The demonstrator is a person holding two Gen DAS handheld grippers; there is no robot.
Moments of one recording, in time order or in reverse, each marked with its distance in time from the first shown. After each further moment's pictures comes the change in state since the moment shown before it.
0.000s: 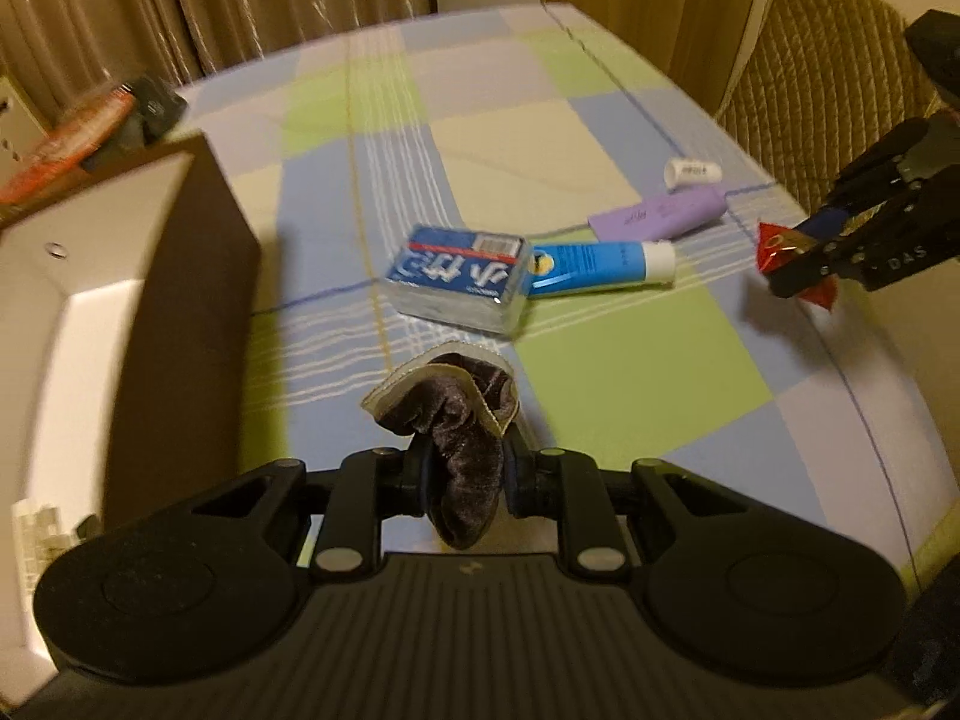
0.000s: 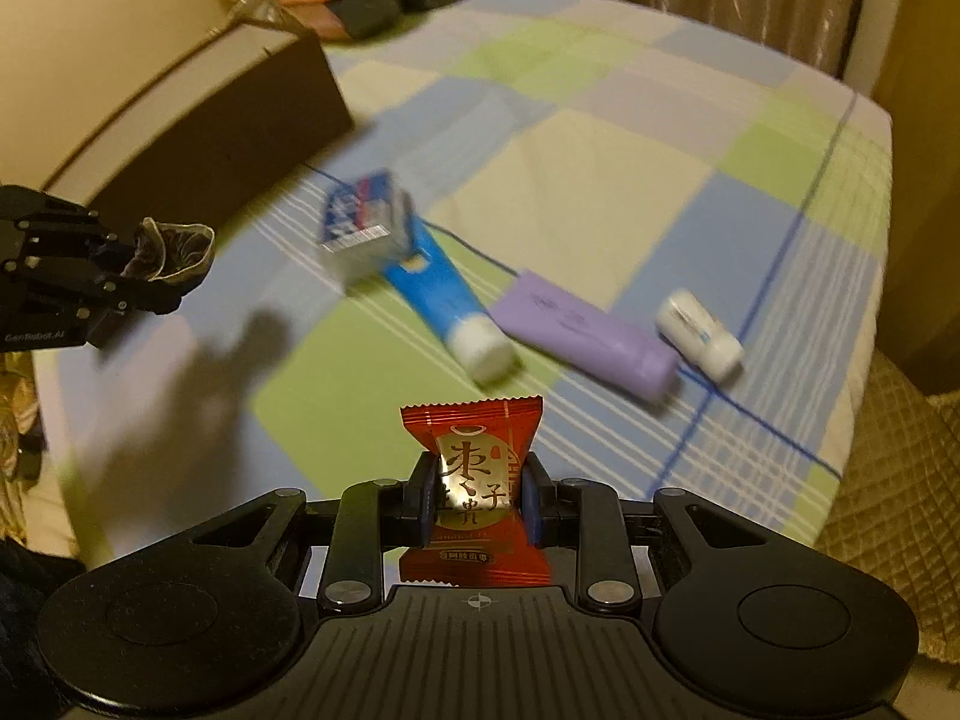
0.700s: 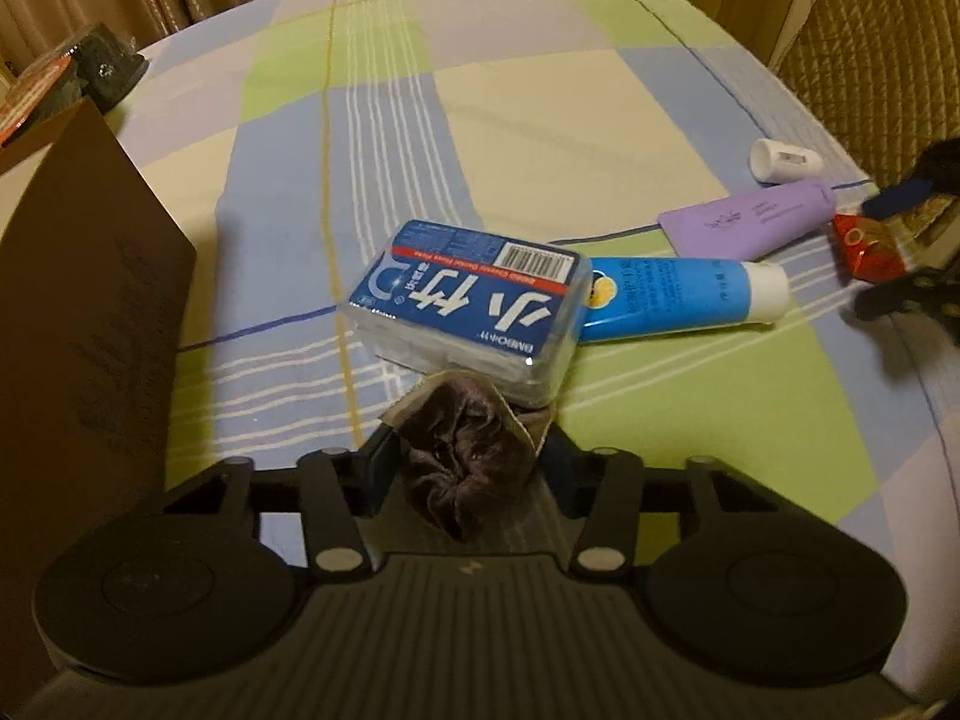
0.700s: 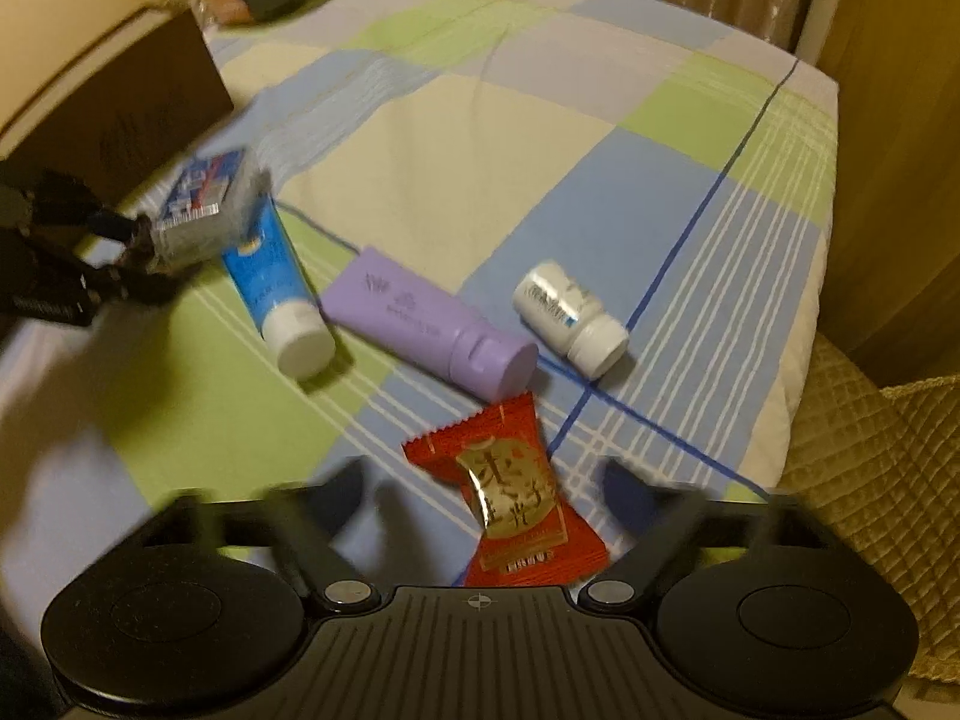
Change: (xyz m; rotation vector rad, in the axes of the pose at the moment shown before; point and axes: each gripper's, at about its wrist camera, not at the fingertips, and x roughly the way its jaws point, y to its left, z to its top) left arm 0.113 0.001 0.038 -0.026 0.093 0.010; right arm 0.046 -0.068 -0.007 0.020 0.038 -0.125
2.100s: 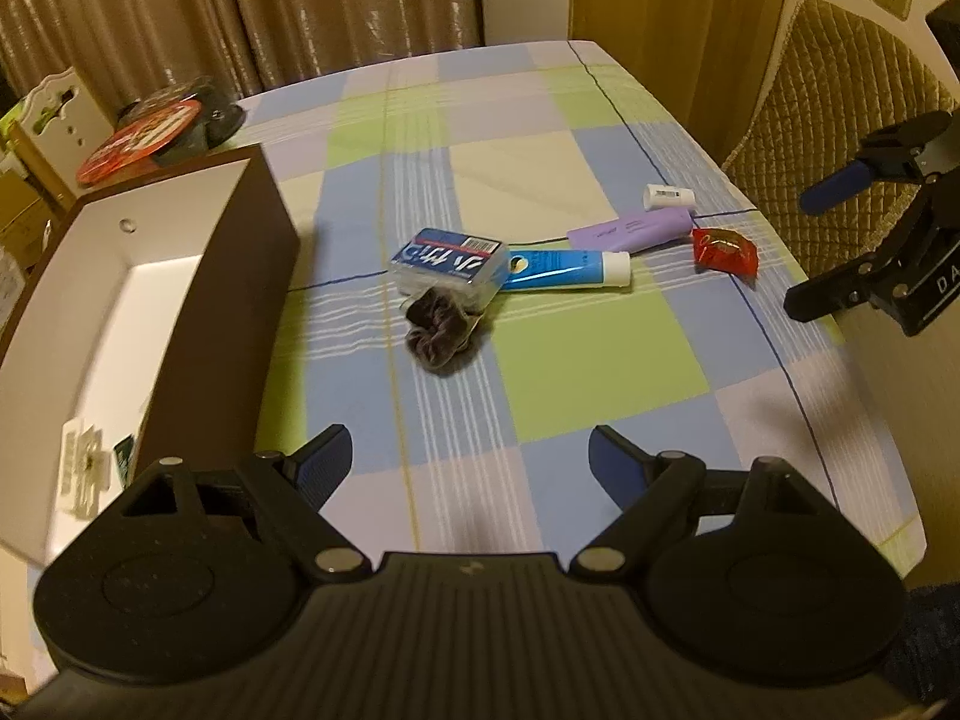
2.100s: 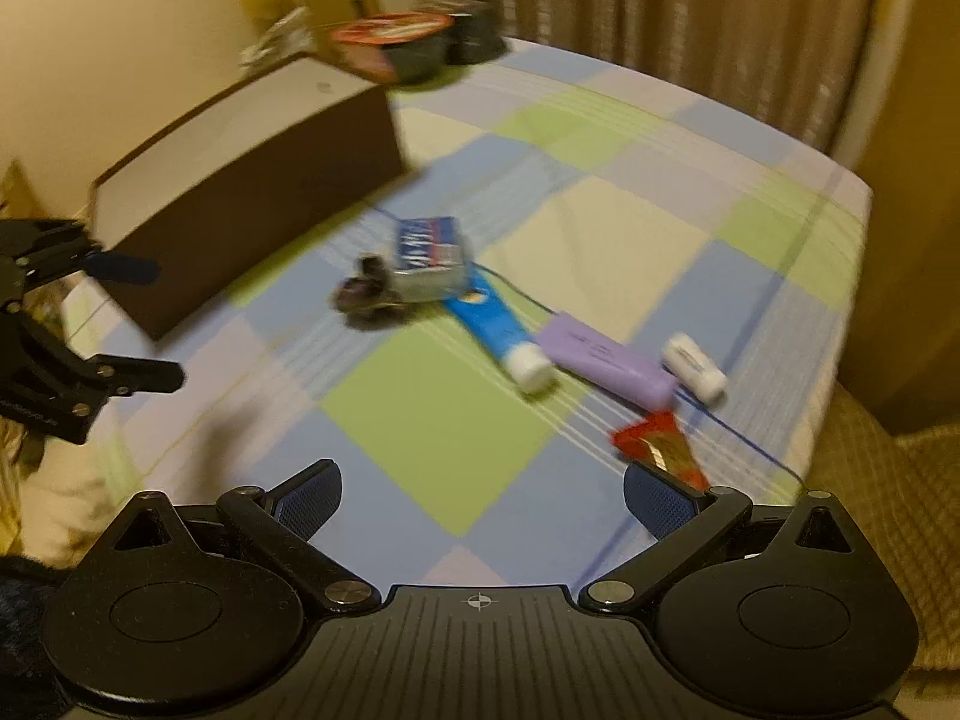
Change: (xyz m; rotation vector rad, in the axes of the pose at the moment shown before) left arm -0.164 -0.047 -0.074 -0.060 -0.120 0.077; right arm -0.114 0.088 -0.022 -0.055 -0.115 0.075
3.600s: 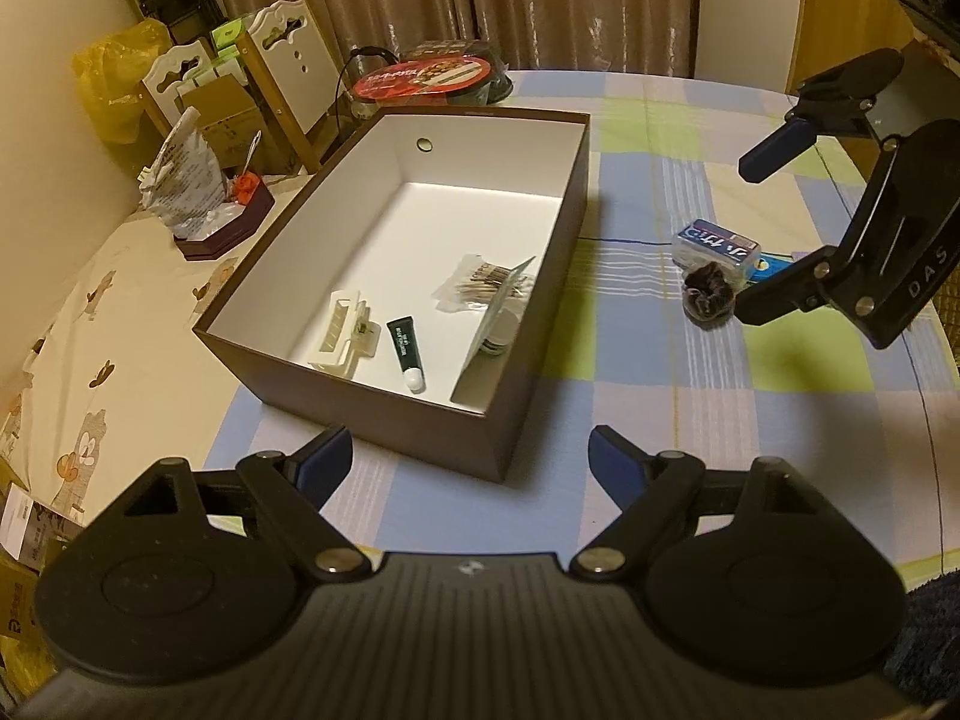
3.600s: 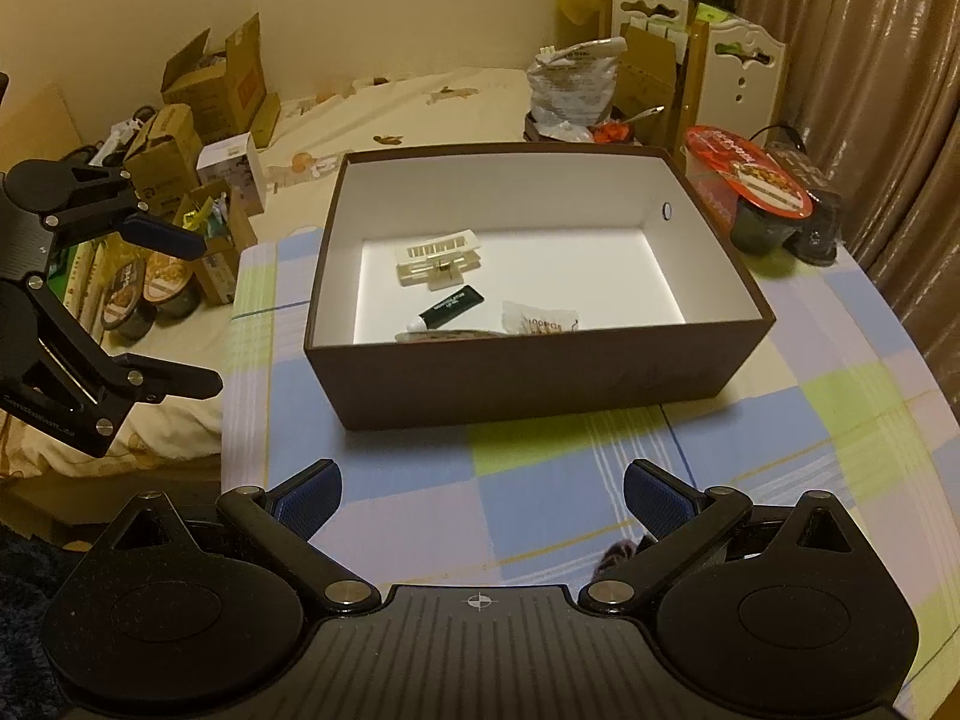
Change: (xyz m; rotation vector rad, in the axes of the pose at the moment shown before) left arm -0.113 0.114 -0.076 -0.267 -0.003 0.284; right arm 0.059 0.197 0.120 -0.577 -0.025 0.253
